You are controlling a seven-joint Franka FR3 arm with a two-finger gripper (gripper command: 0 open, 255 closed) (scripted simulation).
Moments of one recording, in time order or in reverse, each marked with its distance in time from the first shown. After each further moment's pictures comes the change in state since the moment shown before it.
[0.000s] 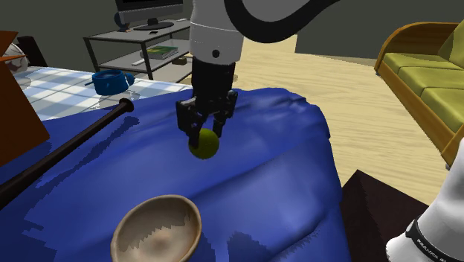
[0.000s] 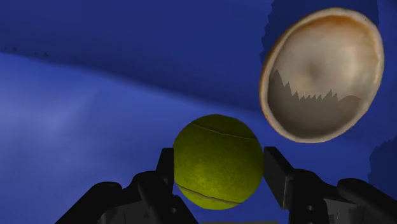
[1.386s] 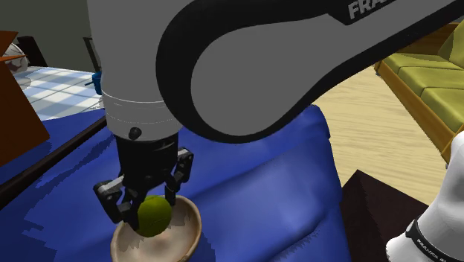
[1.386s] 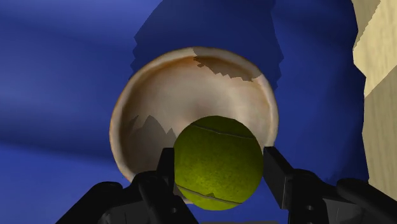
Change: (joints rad) arm 0.150 0.237 0.157 0.147 -0.157 0.097 0.365
